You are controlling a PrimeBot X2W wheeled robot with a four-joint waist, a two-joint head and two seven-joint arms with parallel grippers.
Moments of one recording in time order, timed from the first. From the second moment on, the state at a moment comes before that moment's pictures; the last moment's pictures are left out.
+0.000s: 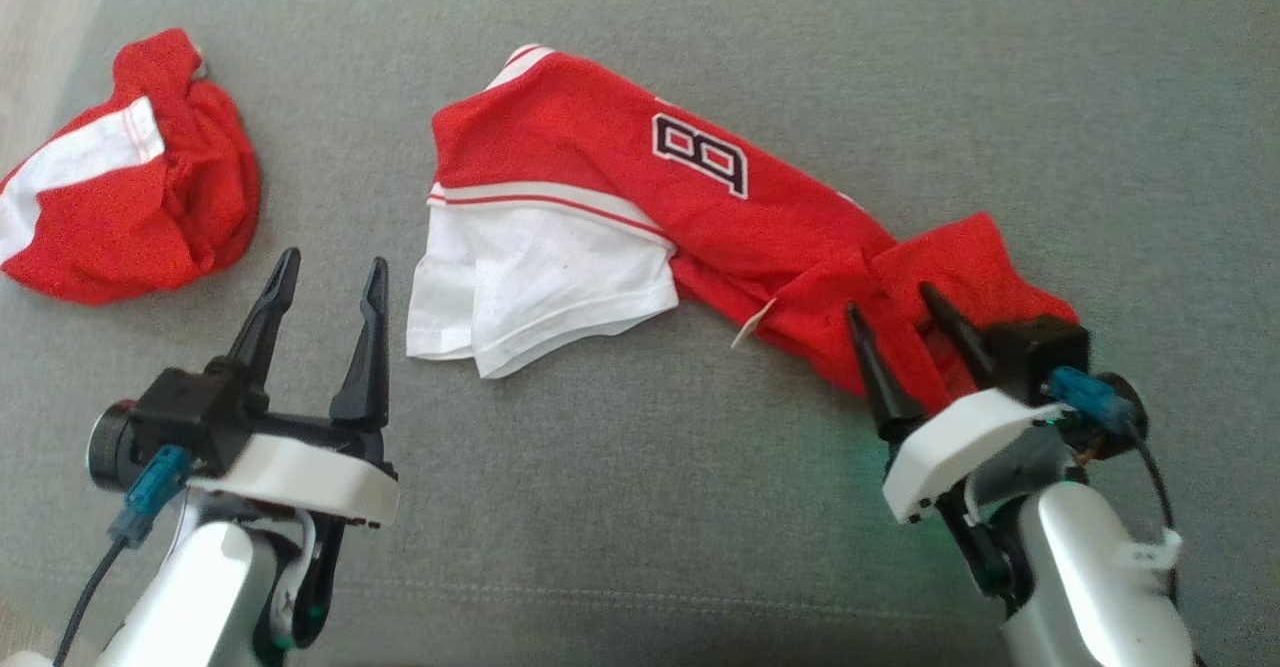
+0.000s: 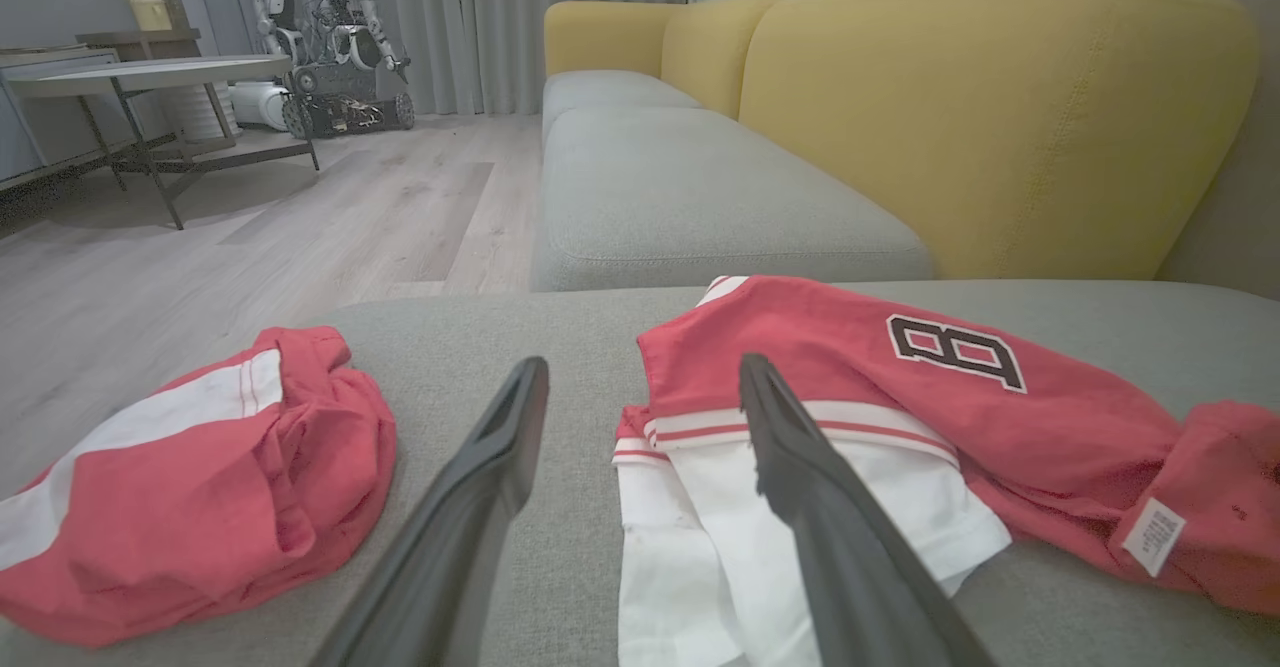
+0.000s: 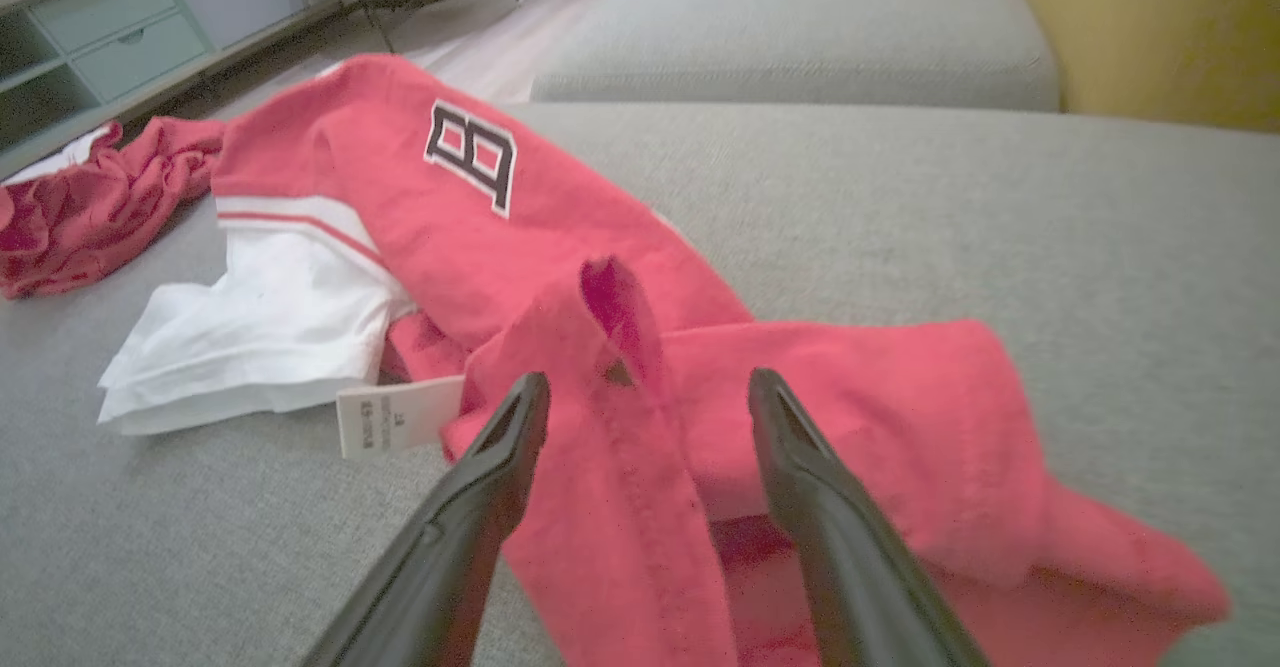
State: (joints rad) left arm -0.16 0.37 -0.41 0.02 -0.42 0.18 -0.26; right arm -0.18 -0.05 0.18 0.21 0.12 0.13 0.12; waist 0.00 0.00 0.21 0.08
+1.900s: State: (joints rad) left arm -0.11 0.30 -0.31 0.05 -0.33 0.11 -0.26; right arm 0.02 -0.05 0.04 -0.06 0.09 0.13 0.03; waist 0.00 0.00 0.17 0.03
